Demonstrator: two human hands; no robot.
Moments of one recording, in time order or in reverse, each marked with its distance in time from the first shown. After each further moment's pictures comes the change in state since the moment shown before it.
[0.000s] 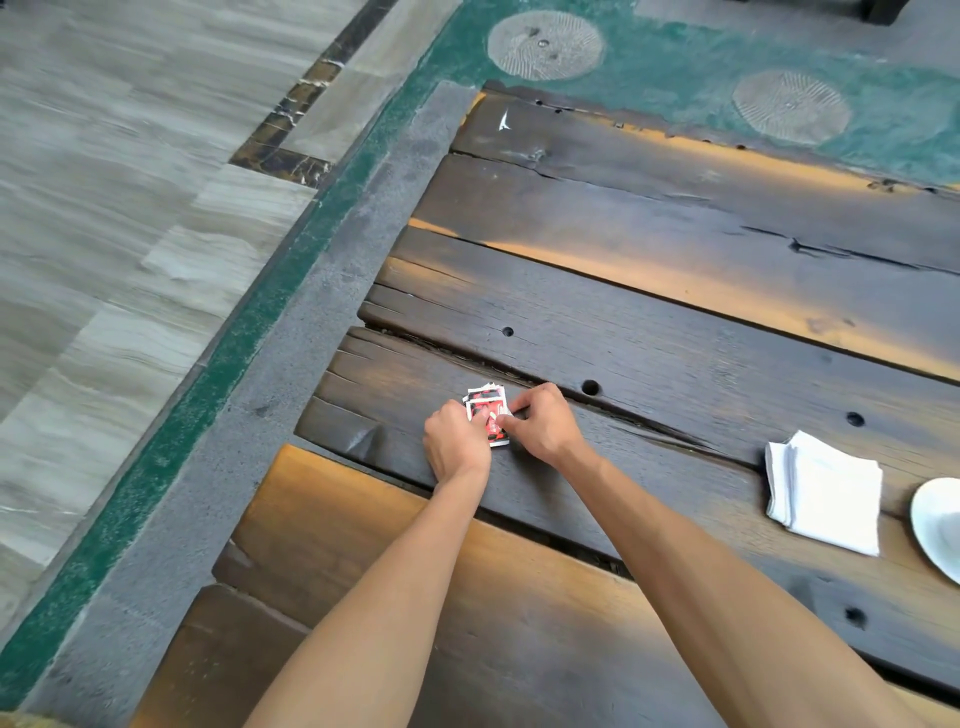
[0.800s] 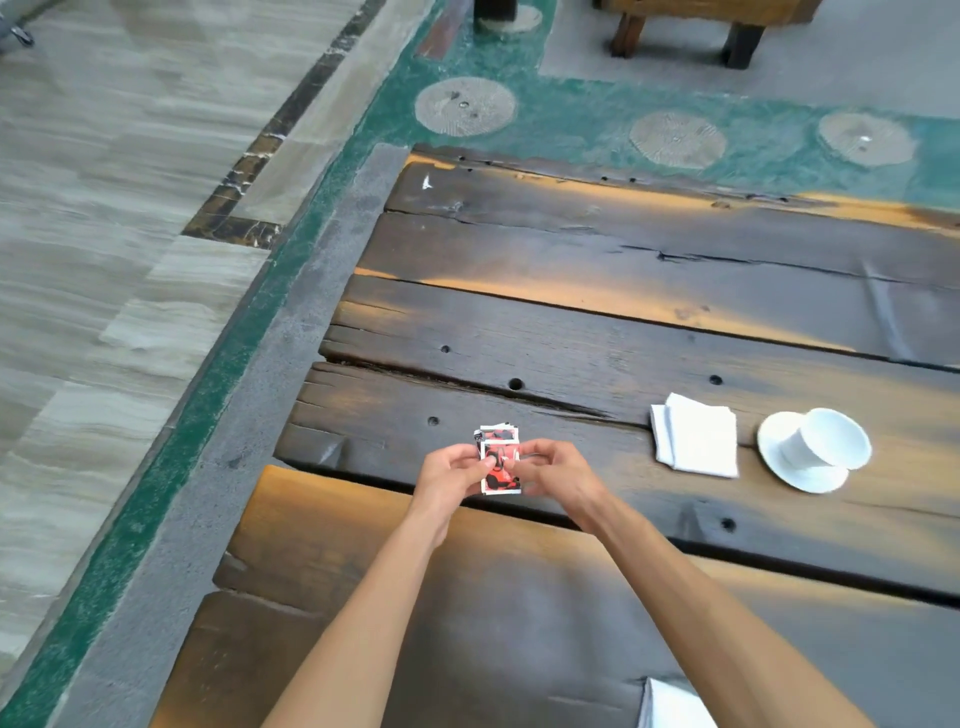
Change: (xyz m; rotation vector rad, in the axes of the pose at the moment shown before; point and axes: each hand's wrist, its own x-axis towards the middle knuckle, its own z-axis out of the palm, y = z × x) left_hand -0.123 0.008 -0.060 -0.619 -0.665 -0.002; right_hand -0.160 0.035 -0.071 0.747 -0.102 0.180
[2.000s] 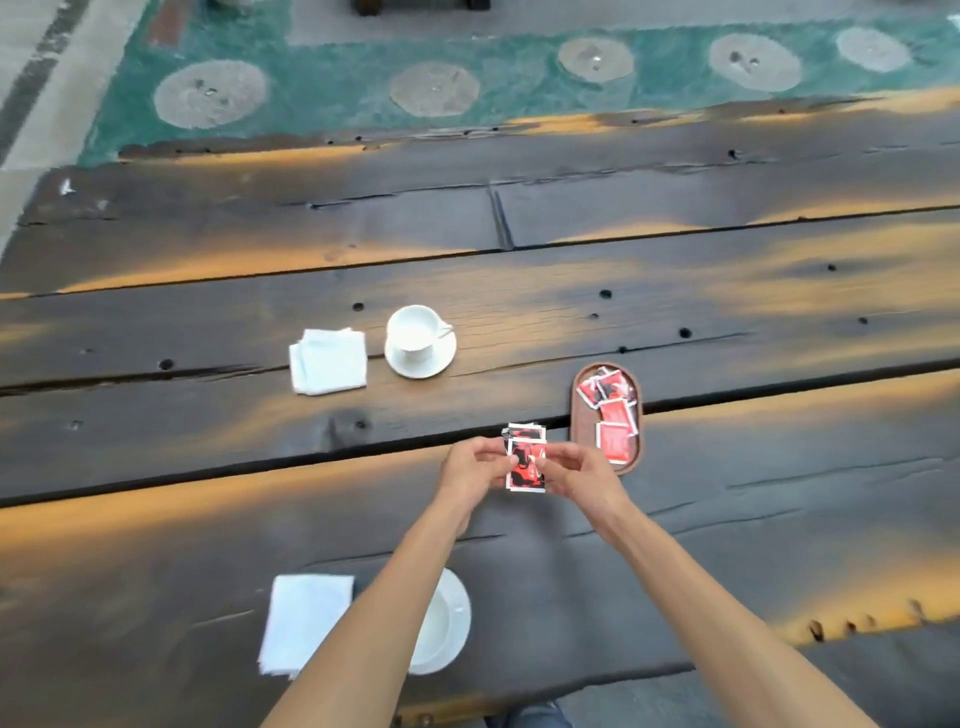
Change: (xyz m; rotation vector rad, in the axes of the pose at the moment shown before) left_hand -0.169 -0.131 0.504 0.266 -0.294 -0.027; right_hand -0.310 0.193 -0.435 0.251 0.458 0.005
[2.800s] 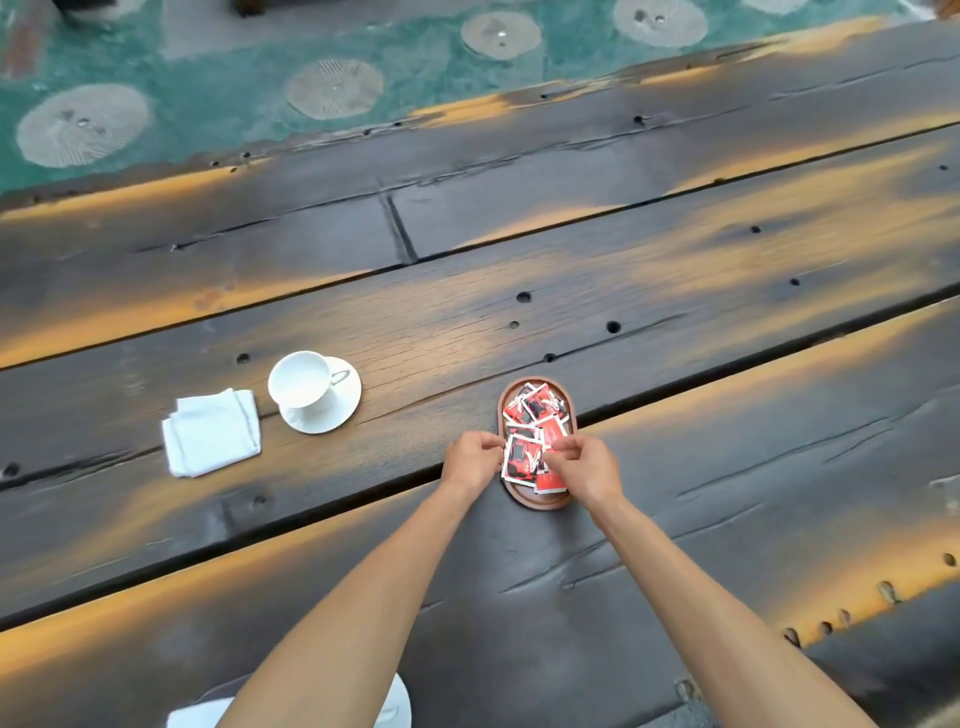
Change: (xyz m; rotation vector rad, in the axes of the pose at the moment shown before) left_hand 0.118 0.012 0.119 0.544 -0.085 0.006; right_hand 0.092 0.026 -0.106 -0.237 0.408 0.106
